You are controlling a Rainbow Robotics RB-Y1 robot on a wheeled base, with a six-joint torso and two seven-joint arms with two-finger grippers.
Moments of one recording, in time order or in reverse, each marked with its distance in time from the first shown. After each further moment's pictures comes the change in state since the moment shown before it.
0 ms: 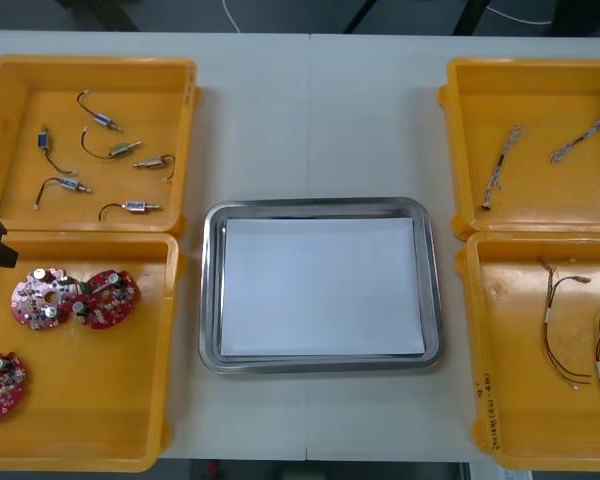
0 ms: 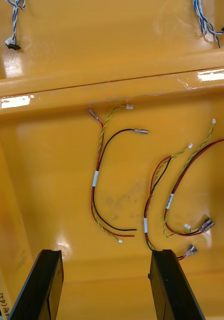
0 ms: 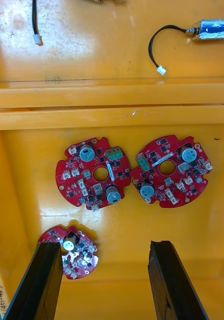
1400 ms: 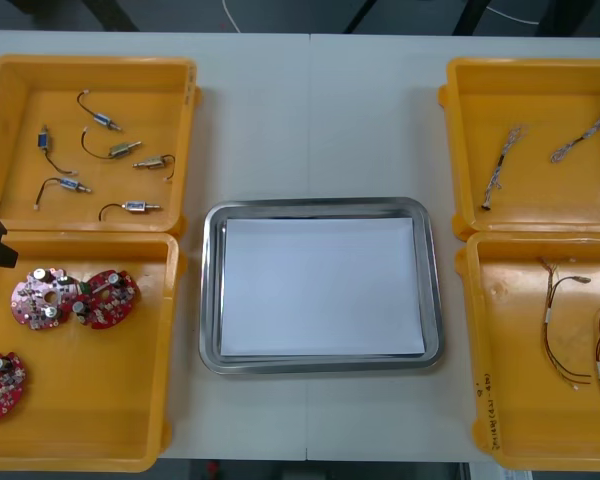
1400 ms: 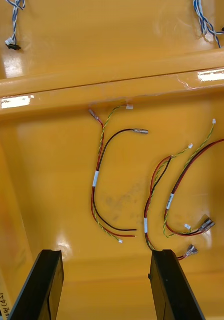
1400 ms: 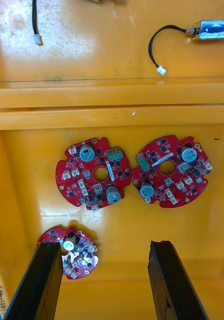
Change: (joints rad) right arm 0.000 0.000 0.000 0.000 0.000 0.000 0.000; left arm 0.000 0.000 0.000 0.000 0.000 0.000 0.000
